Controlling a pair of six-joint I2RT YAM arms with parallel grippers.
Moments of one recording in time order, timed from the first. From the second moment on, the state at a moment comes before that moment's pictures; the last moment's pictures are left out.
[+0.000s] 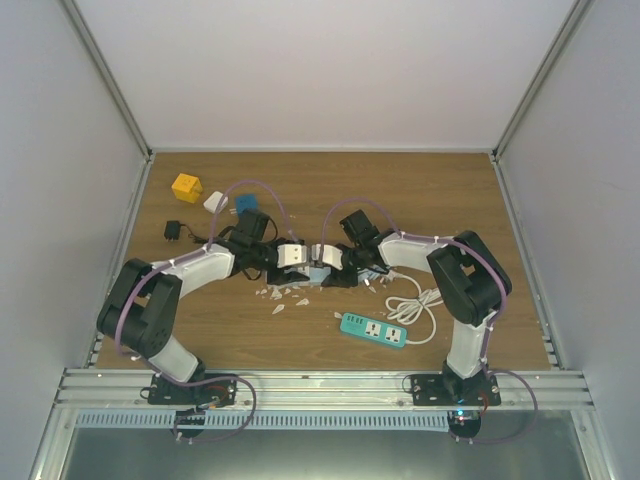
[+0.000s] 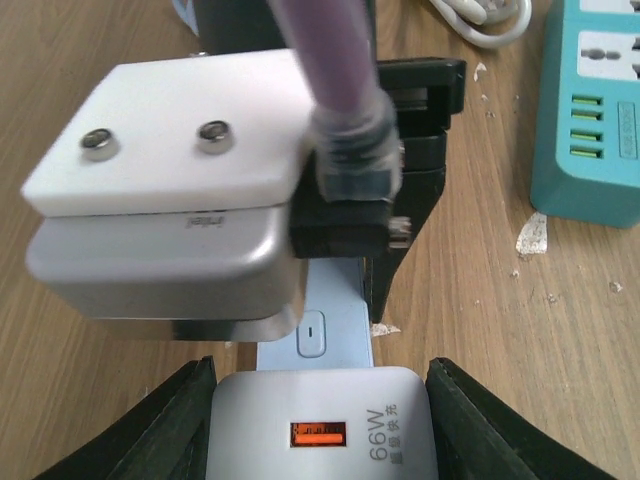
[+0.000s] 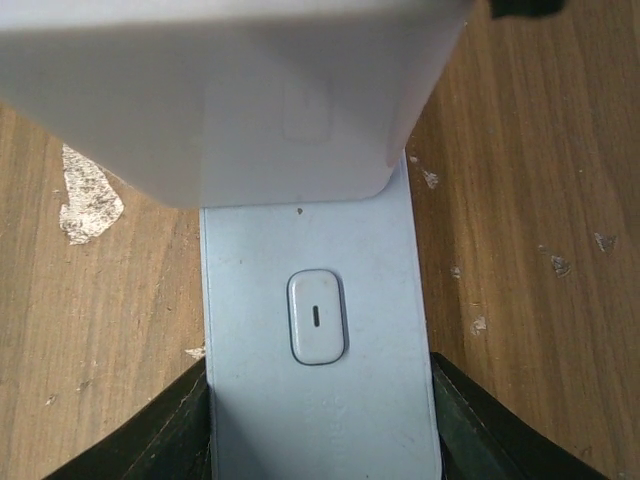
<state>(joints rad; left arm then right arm) -0.43 1.57 0.82 -0.18 0.74 0.95 0.60 1.89 1.06 -0.30 -0.51 -0.84</state>
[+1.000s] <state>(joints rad) -0.40 1.59 0.88 -0.25 0.77 0.91 0.61 1.89 1.06 -0.27 -0.50 -0.83</state>
